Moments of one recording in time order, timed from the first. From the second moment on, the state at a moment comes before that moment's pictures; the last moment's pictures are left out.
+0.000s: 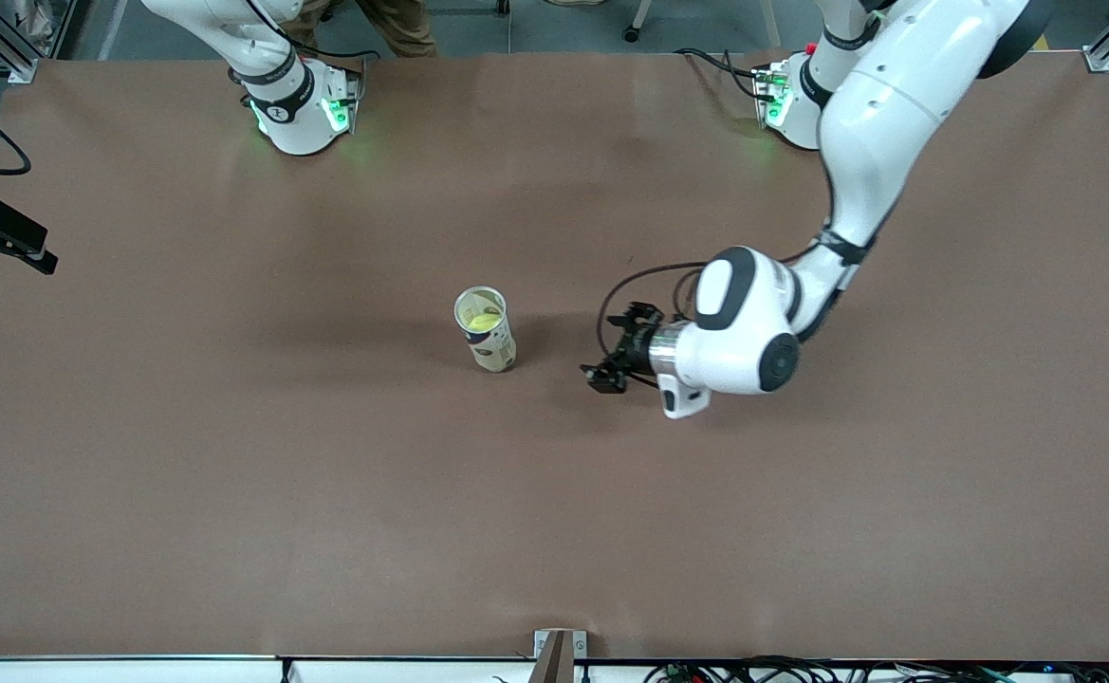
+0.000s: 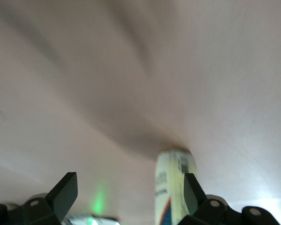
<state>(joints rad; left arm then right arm) -0.13 0.70 -0.44 -1.60 -0.45 2.13 -1.25 -0.06 0.00 -0.02 -1.53 0.00 1.59 -0.09</state>
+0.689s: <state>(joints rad) 0.10 0.38 -0.43 -1.59 -0.10 1.83 -0.87 -0.07 0.00 -0.03 -1.48 0.00 1.59 -0.09</state>
